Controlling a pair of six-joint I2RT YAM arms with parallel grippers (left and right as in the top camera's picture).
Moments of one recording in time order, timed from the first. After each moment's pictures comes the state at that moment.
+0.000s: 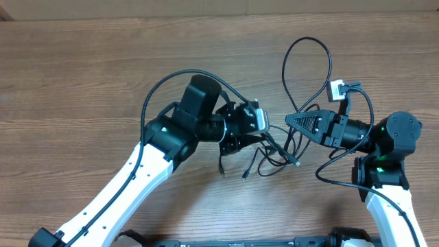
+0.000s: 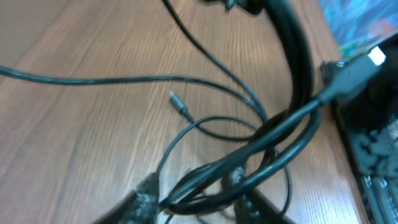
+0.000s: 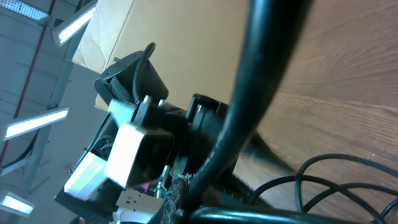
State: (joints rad) left arm -0.60 1.39 1.13 -0.45 0.71 0.57; right arm -0.09 1.04 0.59 0.56 -1.37 1.21
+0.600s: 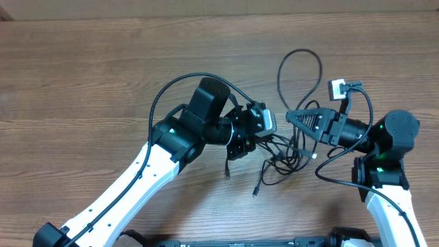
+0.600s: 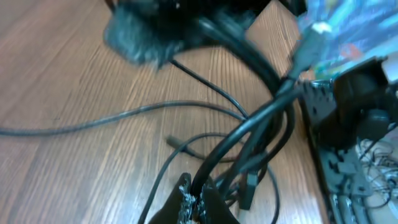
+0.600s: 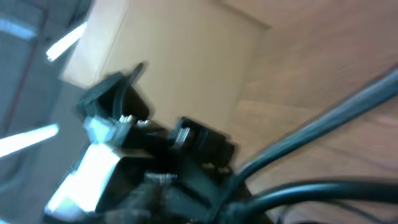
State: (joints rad) left arm -0.63 1.41 1.13 -0.41 0.74 0.42; right arm -0.09 1.05 0.59 0.42 -1.28 1.12
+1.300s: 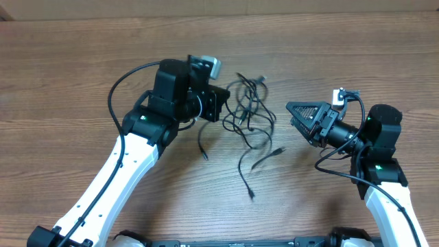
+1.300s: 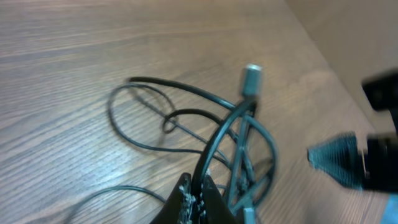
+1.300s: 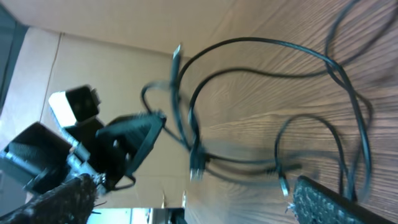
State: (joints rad) left arm -0.40 1.41 1.13 -0.35 0.42 -0.30; right arm -0.09 1.07 0.58 0.07 -1.02 0.96
